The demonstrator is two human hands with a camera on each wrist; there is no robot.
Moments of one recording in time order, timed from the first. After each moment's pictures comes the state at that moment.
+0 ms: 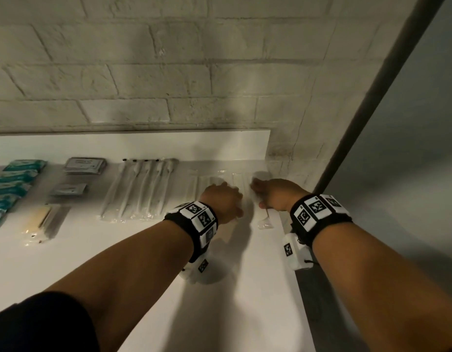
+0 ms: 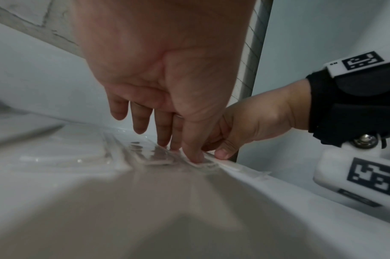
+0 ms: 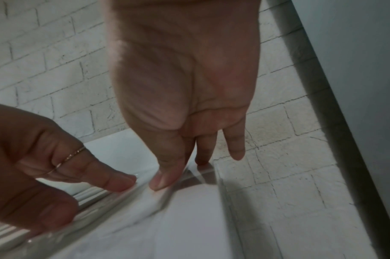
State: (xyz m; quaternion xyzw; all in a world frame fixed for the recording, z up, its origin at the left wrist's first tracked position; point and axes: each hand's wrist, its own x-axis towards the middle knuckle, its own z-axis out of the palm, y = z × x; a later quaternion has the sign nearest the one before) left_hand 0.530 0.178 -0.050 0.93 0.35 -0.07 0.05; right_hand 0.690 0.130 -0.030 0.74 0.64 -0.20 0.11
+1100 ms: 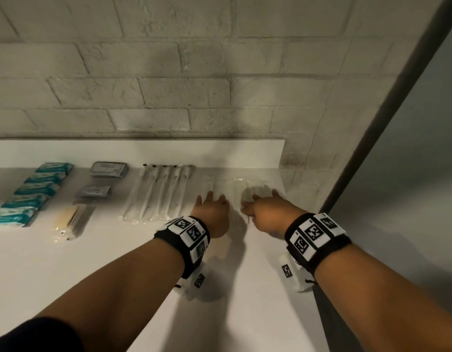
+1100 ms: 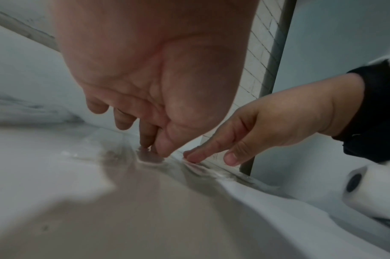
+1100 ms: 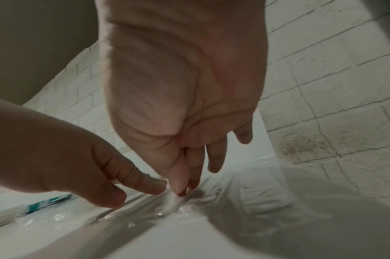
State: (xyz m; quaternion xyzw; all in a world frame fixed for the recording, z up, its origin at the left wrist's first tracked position) left_hand 0.474 0.170 -0.044 0.87 0.45 -0.17 0.11; right_hand 0.626 0.116 -0.016 0.64 0.72 -0.16 0.19
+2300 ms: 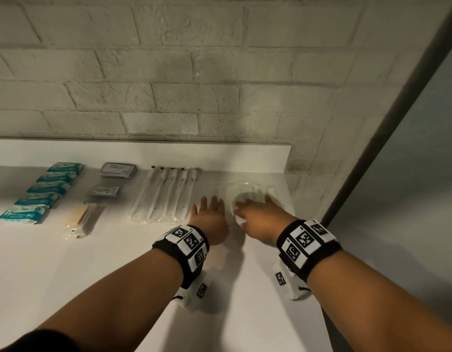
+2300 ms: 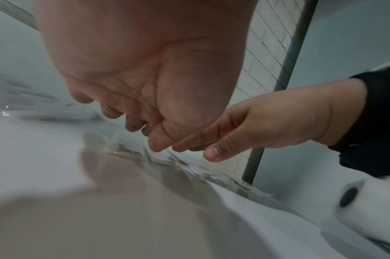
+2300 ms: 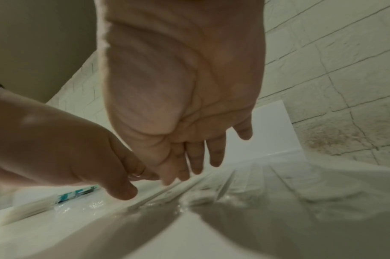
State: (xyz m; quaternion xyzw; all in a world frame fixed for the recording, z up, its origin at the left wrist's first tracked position) left_hand 0.456 0.159 -0.043 0.84 0.51 -0.14 0.15; right_hand 0.594 0.115 -0.014 0.66 0.73 -0.15 0.14
